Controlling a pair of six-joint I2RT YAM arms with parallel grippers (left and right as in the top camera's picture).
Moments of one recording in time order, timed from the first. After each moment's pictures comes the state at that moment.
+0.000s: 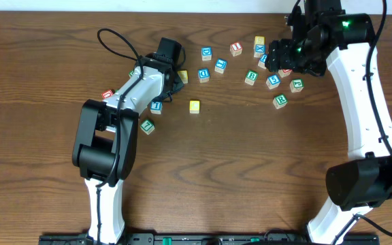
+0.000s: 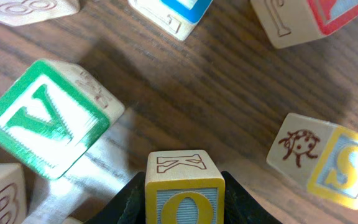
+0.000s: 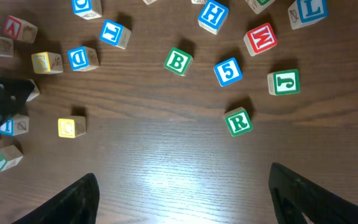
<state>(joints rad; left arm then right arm) -0.30 2.15 1.55 -0.64 -0.11 -0.82 0.13 1.91 2.01 -1.30 -0.14 0.15</state>
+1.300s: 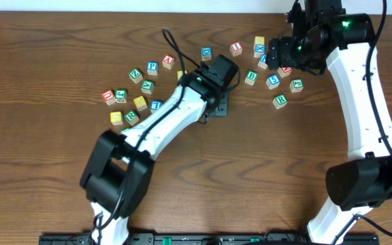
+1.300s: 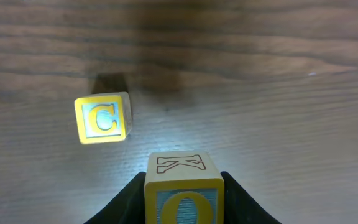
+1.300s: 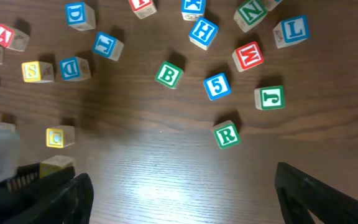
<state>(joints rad) -0.64 1.99 1.55 -0.81 -0.06 -0.54 0.13 1.91 2.01 -1.26 -0.09 0.11</state>
